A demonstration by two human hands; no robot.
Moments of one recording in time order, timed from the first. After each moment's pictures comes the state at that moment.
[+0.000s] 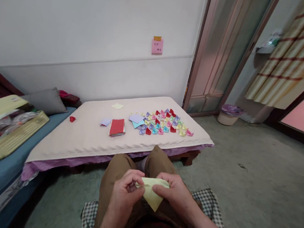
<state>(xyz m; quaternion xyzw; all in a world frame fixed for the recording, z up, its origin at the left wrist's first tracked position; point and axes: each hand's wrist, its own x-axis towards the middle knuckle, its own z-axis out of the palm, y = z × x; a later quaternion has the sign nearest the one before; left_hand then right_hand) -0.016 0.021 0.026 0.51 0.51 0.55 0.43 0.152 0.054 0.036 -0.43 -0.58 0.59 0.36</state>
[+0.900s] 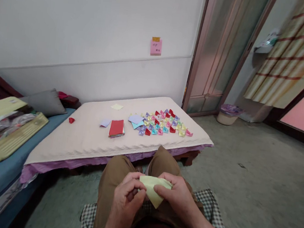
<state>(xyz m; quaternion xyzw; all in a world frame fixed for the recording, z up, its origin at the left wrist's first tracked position) -0.009 0.010 0.032 0.59 0.51 0.52 0.34 0.155 0.051 0.044 -0.49 -0.58 0.53 0.37</state>
